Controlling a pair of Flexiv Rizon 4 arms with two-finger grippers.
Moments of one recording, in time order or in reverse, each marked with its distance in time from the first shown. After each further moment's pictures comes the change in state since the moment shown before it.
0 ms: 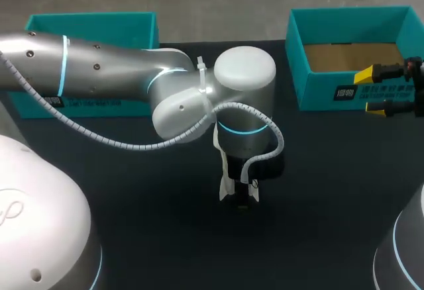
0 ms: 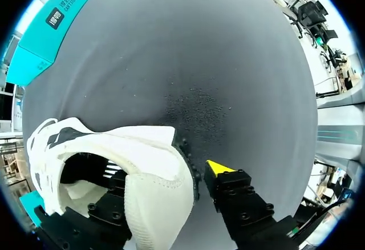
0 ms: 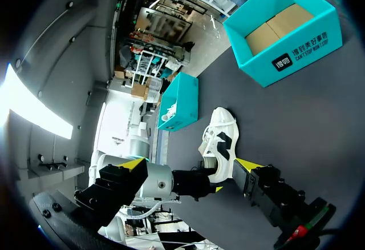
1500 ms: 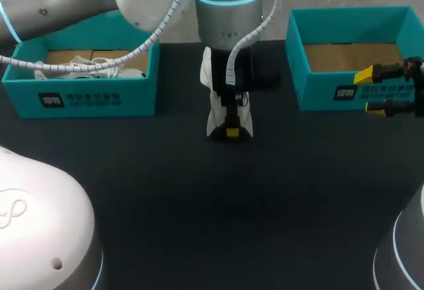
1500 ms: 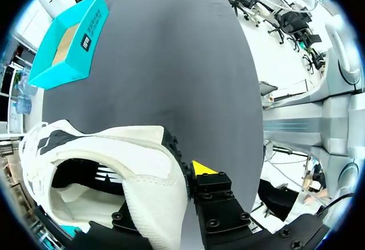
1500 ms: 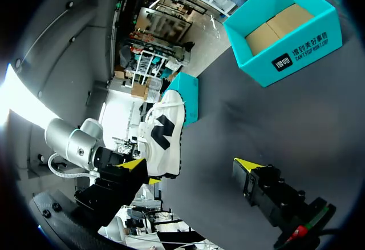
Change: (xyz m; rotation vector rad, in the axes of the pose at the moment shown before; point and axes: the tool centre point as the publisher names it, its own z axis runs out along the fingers) left arm -0.012 0.021 -0.219 0.013 0.109 0.006; right arm 0.000 0.000 0.000 0.000 0.000 0.000
